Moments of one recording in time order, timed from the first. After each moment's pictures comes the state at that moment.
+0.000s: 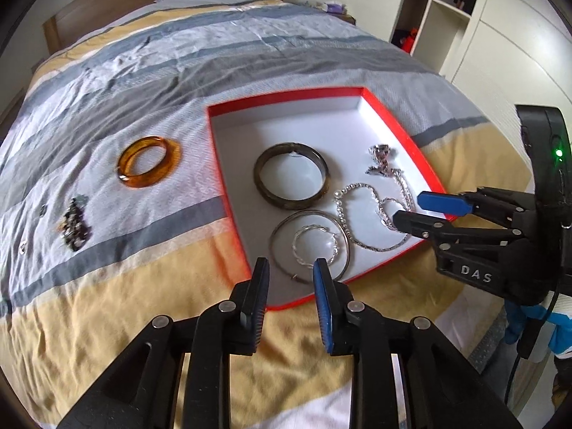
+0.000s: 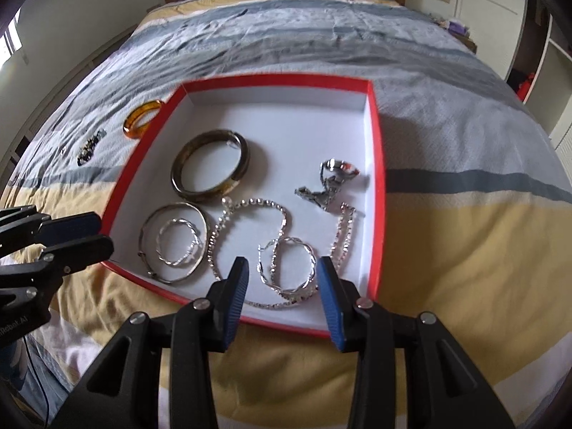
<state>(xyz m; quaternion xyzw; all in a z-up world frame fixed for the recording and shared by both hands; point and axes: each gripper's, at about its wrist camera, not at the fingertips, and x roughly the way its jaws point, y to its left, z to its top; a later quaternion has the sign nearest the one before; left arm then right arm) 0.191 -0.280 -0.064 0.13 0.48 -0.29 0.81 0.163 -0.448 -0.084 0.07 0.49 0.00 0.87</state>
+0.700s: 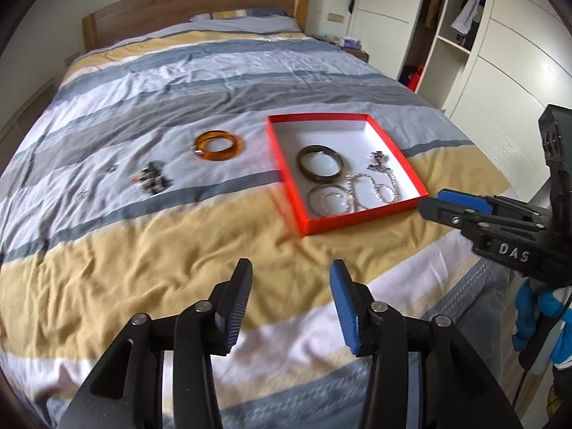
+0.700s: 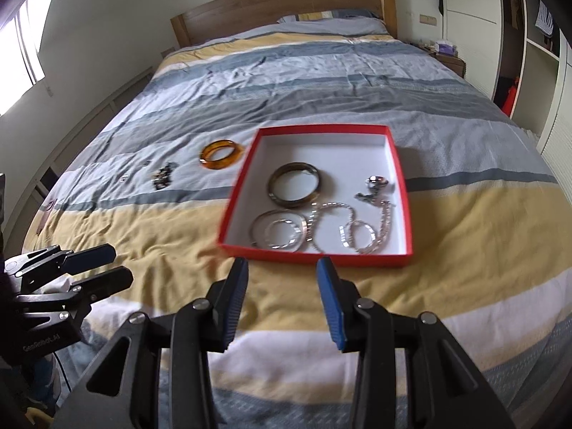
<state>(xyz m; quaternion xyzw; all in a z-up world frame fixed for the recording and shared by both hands) 0.104 -0.168 -0.012 0.08 0.44 -0.27 0.85 0.076 -0.374 -0.007 0.10 0.42 0.01 0.90</state>
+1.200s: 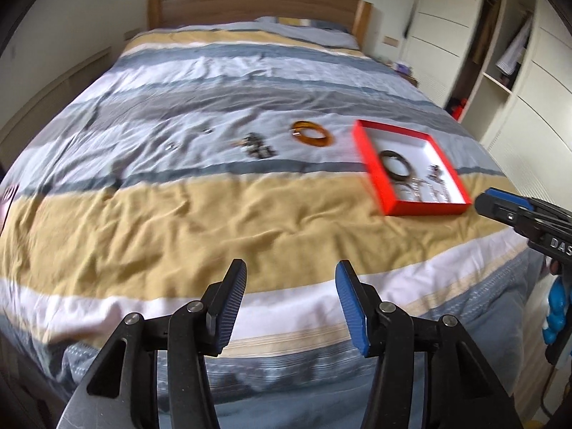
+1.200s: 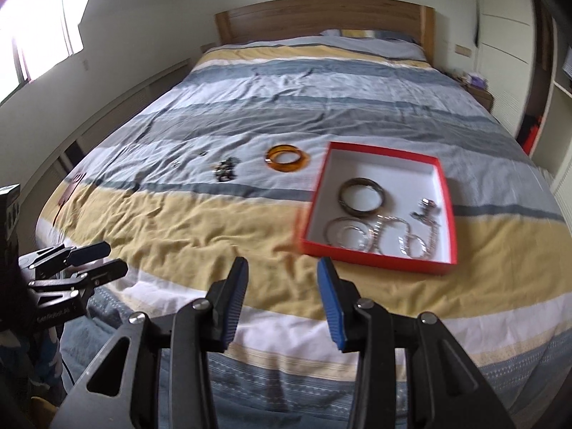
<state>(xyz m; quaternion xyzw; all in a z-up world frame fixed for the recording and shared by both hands) 0.088 -0.045 -0.017 0.02 0.44 -0.19 0.88 0.066 -0.292 0.022 0.05 0.41 0.07 0.91</state>
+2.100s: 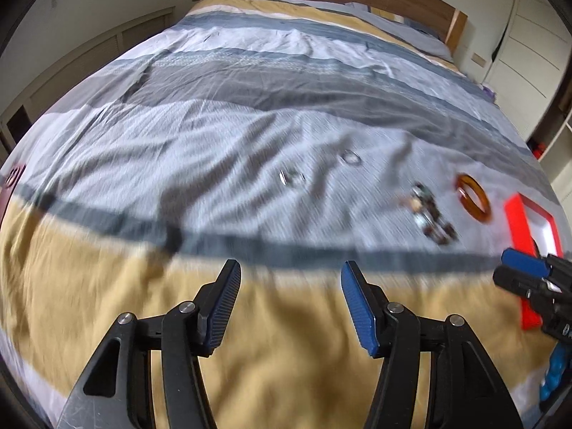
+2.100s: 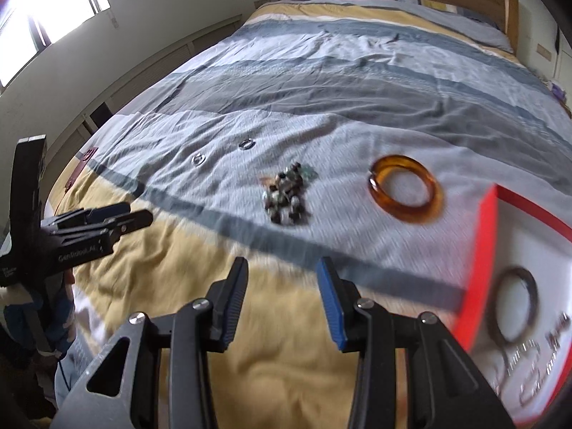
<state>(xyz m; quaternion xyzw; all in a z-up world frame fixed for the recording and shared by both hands) 0.310 0.043 -0.082 -0.02 0.47 -0.07 0.88 0.278 -0.196 -0.061 0.04 0.47 0.19 0.86</state>
